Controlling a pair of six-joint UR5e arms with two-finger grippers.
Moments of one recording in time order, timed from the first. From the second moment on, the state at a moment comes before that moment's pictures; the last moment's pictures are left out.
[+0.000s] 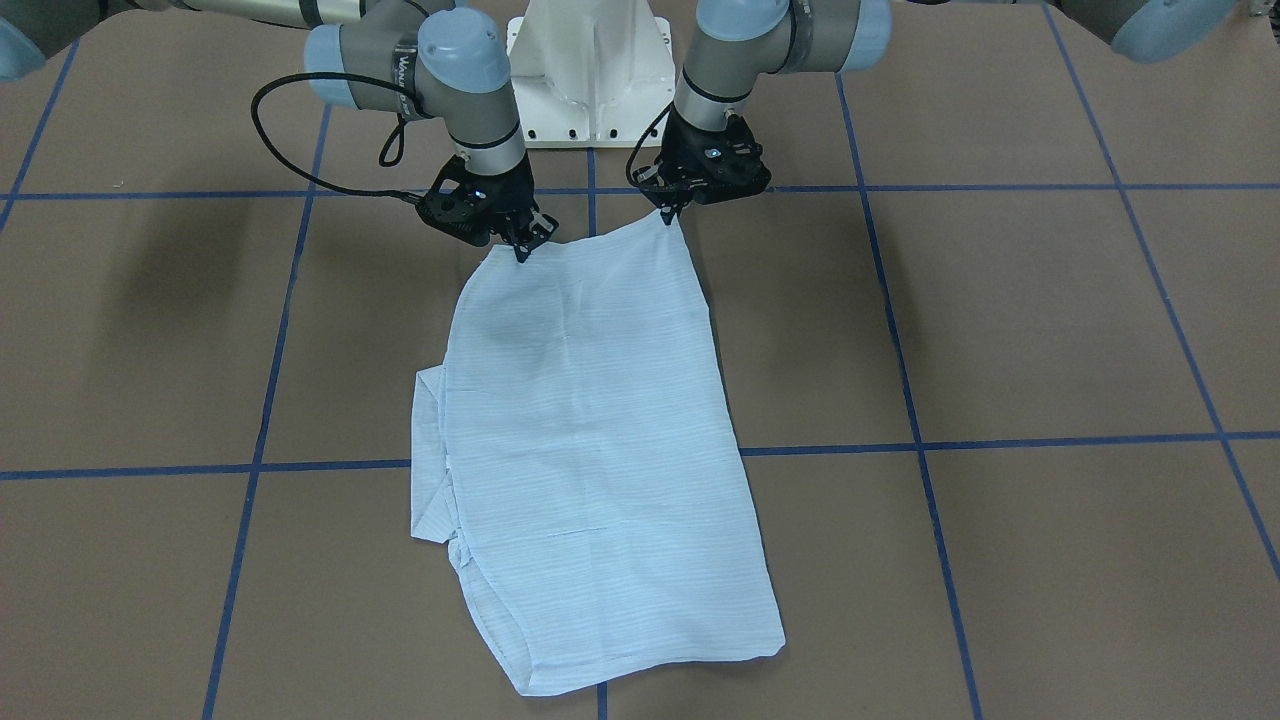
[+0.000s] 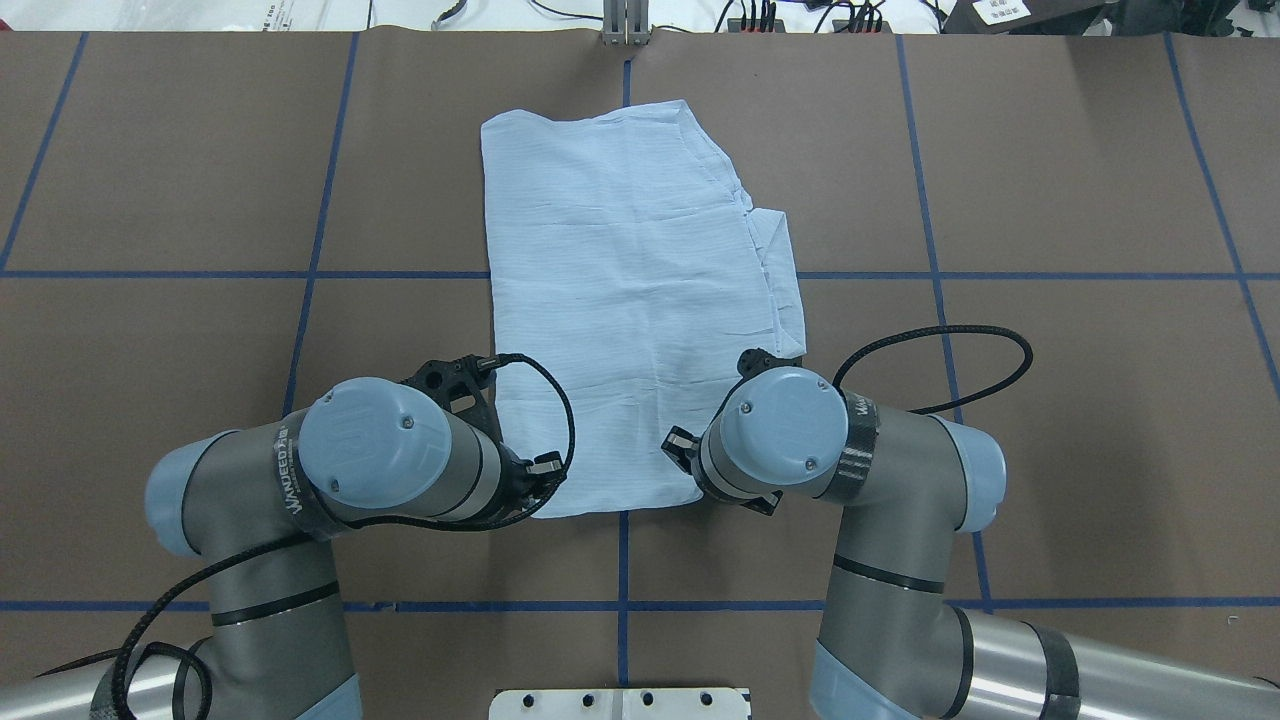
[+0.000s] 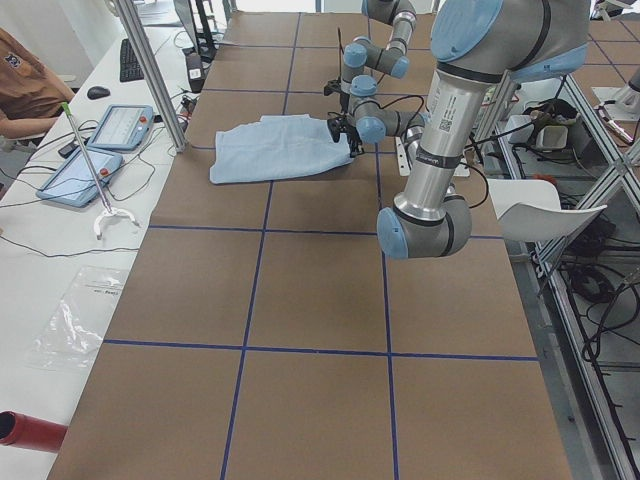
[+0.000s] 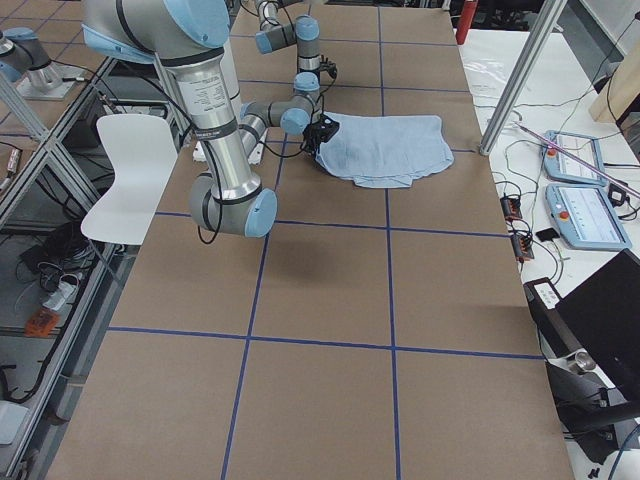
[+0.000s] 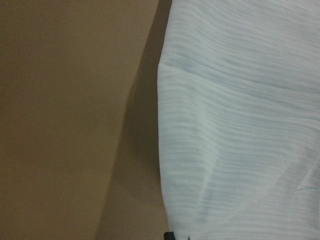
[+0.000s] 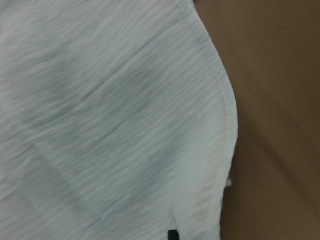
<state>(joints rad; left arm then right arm) -0.35 -2.06 -1.91 -1.69 -1.79 -1.70 0.35 -1.06 1.81 -1.49 1.76 1.89</state>
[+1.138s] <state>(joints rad) -0.28 -2.05 -2.20 -1.49 -1.90 -1.70 0.31 -1.17 2.11 -1.49 2.08 1.90</state>
